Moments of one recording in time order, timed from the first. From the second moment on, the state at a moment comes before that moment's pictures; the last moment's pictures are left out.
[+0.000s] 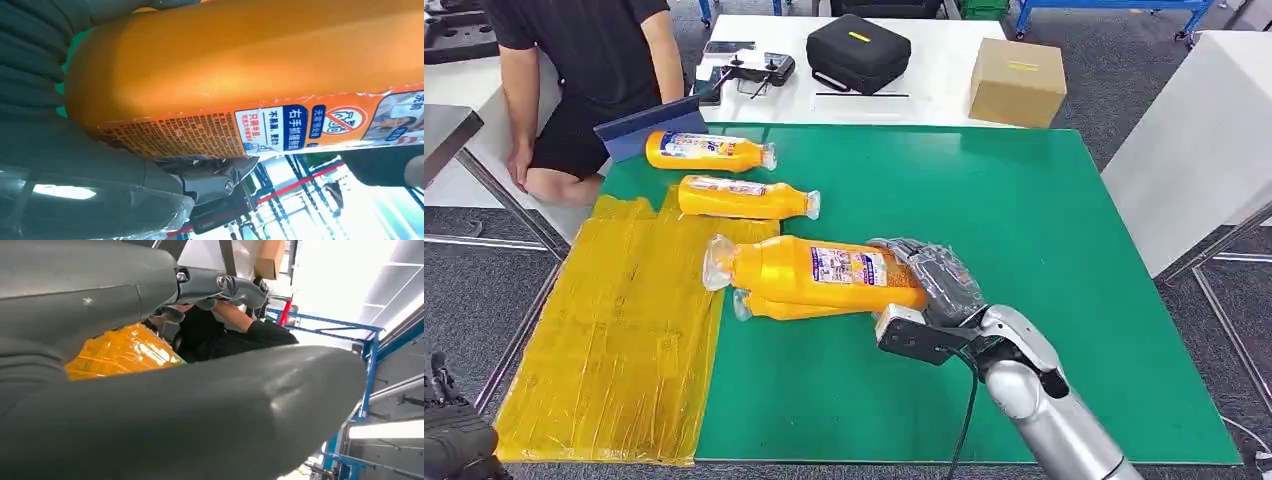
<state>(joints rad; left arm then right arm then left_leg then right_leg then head) 0.26 -0.19 0.28 -1.90 0.30 0.12 -0.37 -0.31 -0.19 0.43 -1.61 0.56 0.07 -0.16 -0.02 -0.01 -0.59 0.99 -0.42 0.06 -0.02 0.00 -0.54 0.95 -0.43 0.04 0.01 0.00</state>
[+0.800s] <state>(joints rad) 0.07 -0.15 -0.13 -1.72 0.31 0.16 -0.36 -0.46 0.09 0.55 -1.34 0.35 -0.16 -0.24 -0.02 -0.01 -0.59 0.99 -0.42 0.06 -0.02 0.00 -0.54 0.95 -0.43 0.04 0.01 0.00</state>
